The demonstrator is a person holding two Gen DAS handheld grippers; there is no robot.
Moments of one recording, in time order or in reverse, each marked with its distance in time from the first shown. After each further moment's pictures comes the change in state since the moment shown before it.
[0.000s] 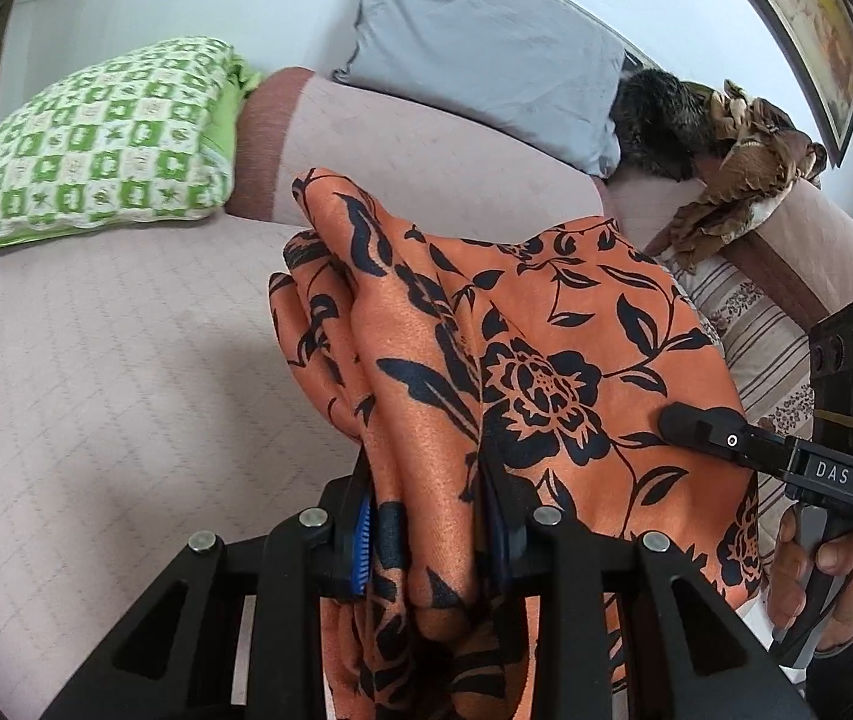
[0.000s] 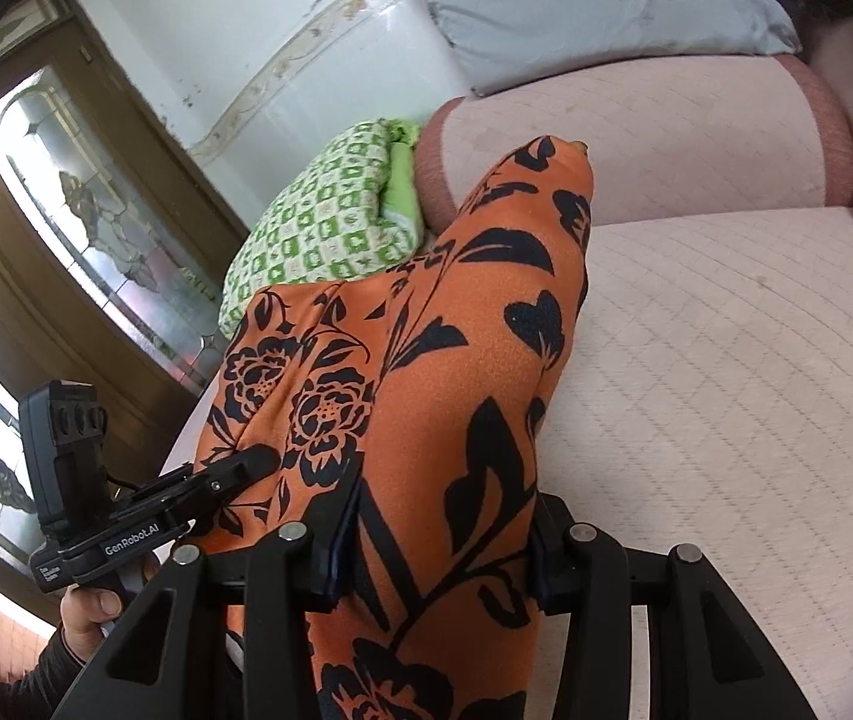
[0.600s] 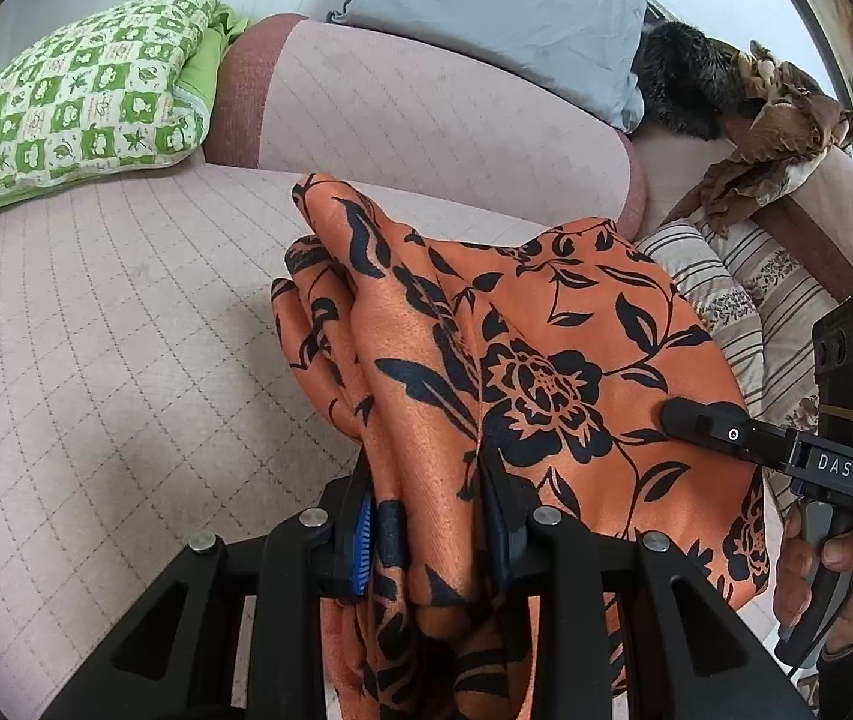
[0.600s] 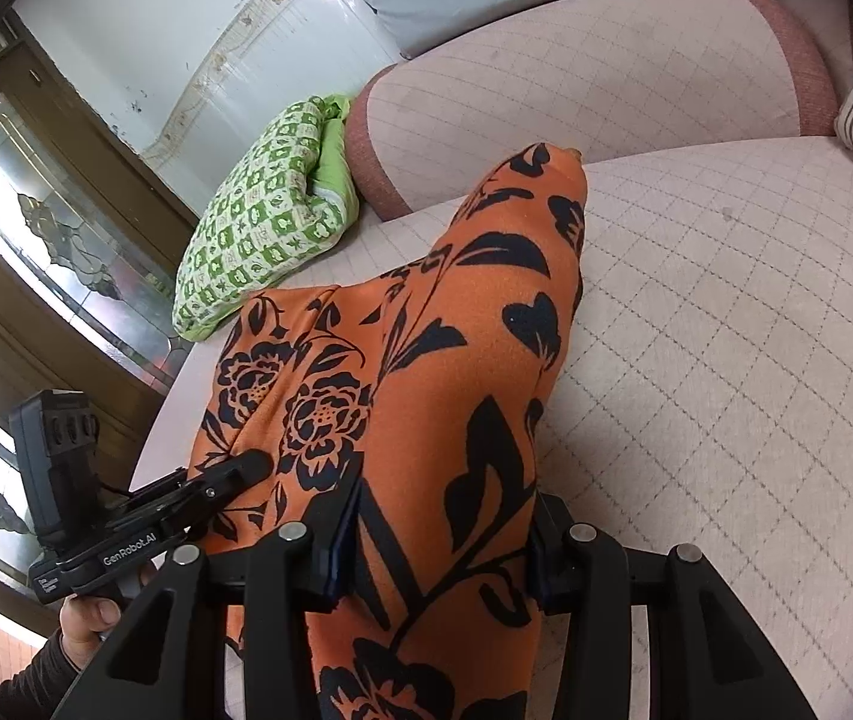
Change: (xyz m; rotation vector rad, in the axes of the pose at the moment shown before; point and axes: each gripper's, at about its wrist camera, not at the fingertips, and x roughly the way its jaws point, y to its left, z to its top) left arm 0.060 -0.001 -0.011 0.000 0.072 0.029; right arm 0.057 -0.080 -0.009 0.071 0.048 -0.013
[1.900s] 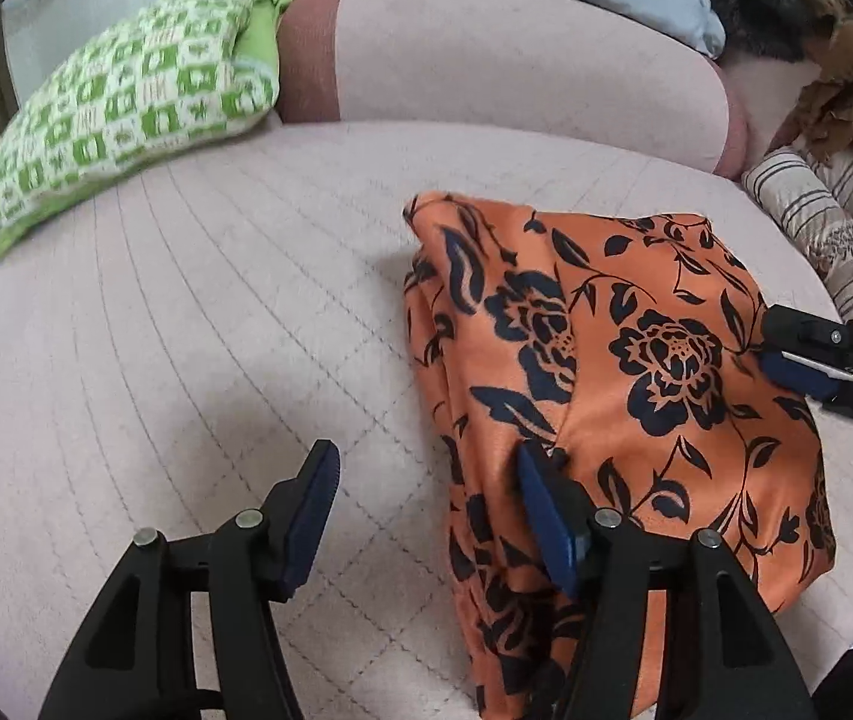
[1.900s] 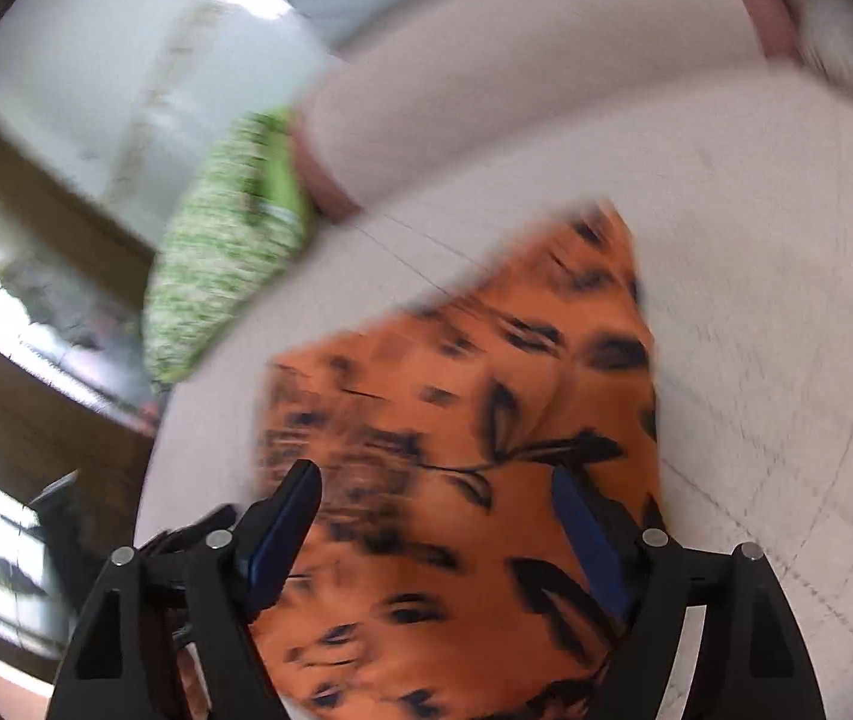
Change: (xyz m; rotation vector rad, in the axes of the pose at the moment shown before) left arm 0.030 0.012 -0.007 0.047 0.108 0.305; right arm 0.045 -0.037 0.001 0.210 0.012 0.008
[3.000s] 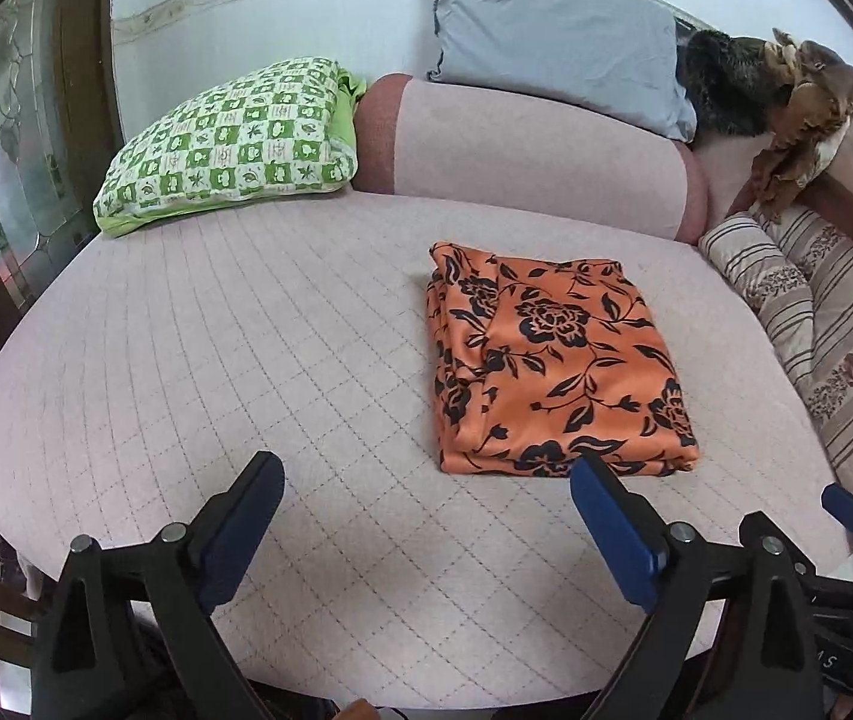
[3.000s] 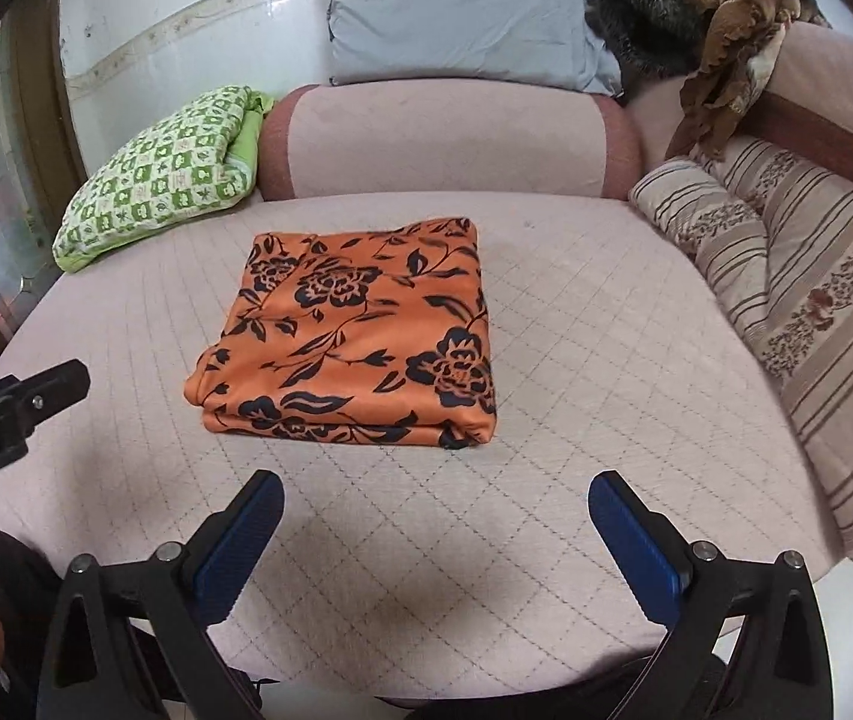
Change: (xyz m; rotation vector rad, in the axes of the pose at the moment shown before) left arm -0.188 -0.013 -0.111 -0.084 -0.188 0.051; right arm -0.164 0.110 -0.196 -0.329 -0.212 -0.576
